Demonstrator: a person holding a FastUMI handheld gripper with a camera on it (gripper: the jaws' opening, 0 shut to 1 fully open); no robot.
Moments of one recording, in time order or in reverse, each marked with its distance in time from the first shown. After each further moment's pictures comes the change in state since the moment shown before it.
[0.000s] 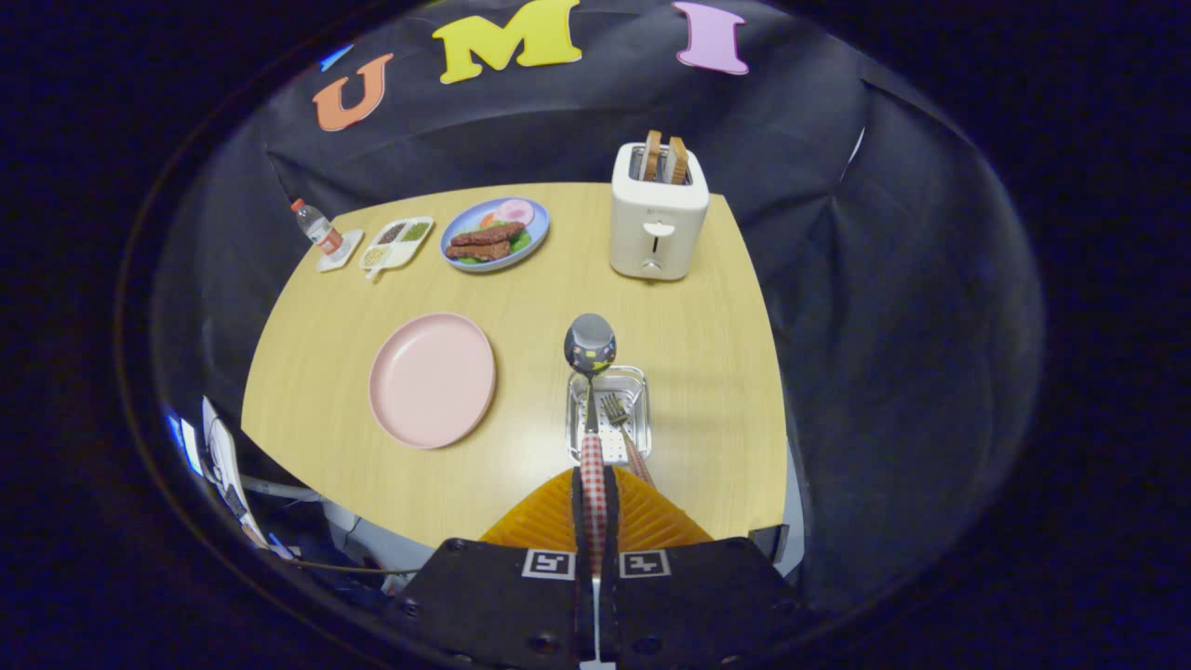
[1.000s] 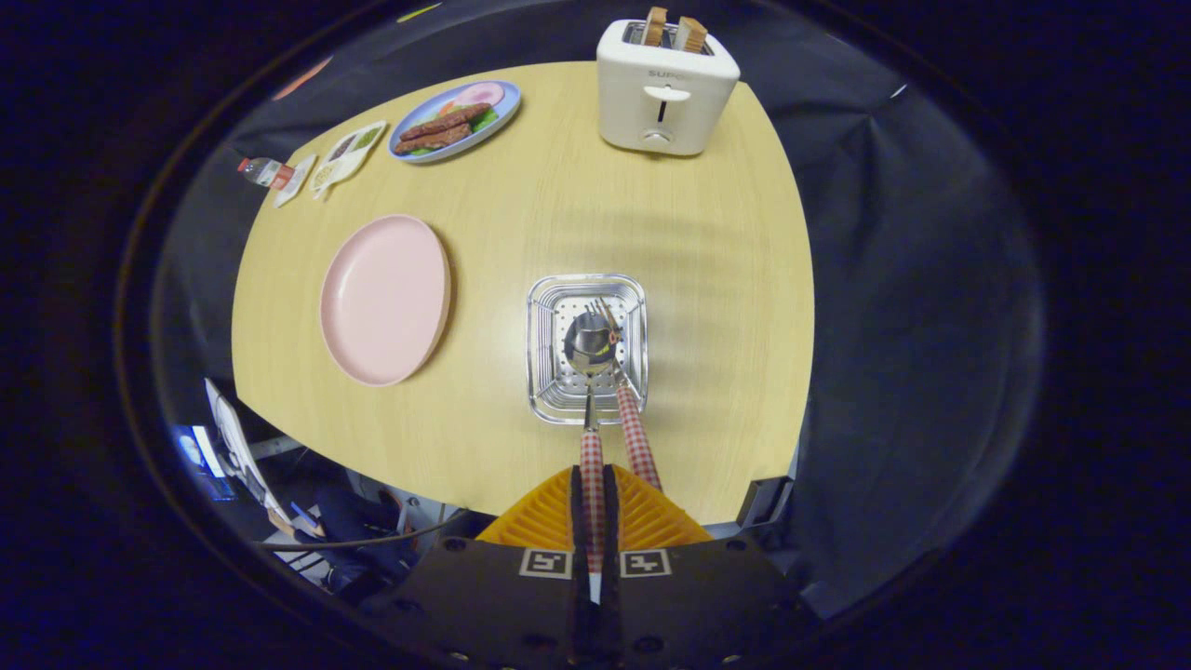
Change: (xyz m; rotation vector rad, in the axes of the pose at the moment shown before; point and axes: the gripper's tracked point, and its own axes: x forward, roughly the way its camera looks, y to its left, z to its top) arm 0.043 -0.008 -0.018 0.006 0.440 -0.002
